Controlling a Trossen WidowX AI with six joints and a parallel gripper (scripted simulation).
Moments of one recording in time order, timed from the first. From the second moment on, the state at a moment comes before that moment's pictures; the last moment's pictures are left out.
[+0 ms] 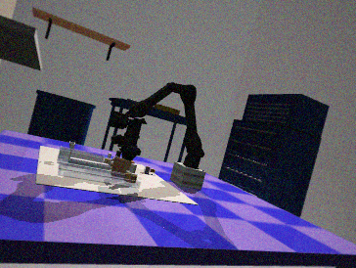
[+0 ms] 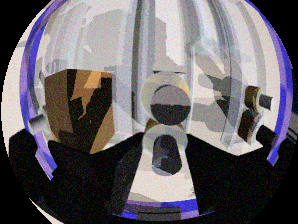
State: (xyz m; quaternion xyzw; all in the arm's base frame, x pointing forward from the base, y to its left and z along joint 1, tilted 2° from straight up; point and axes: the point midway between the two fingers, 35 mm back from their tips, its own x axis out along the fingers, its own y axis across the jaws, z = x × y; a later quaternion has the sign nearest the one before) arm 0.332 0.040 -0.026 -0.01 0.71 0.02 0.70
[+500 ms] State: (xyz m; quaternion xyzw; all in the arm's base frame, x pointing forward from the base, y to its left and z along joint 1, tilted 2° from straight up) arm 0.332 0.041 -0.026 -0.01 0.71 0.02 0.70
